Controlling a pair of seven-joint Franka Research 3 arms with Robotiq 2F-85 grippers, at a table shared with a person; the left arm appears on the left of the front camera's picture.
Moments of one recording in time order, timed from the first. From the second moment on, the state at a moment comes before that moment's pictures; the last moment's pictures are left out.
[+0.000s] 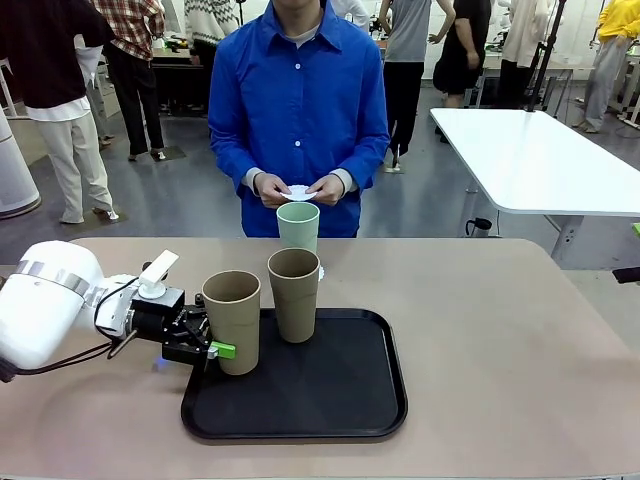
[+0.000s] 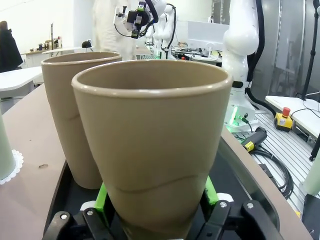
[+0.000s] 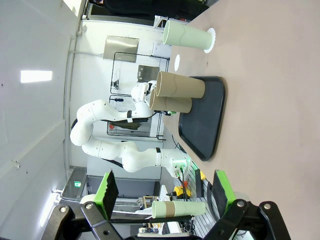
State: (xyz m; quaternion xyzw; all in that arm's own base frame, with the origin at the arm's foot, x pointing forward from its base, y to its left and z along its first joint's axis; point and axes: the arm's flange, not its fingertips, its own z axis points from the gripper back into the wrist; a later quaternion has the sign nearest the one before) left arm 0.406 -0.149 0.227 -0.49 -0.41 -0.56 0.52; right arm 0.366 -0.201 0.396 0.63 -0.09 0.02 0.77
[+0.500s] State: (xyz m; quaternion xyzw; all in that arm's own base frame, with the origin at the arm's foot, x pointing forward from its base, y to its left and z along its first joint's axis) left arm 0.377 -0.113 0.314 -0.48 -0.47 -0.56 0.49; right arm 0.366 -0.200 0.396 0.63 -0.09 0.02 0.77
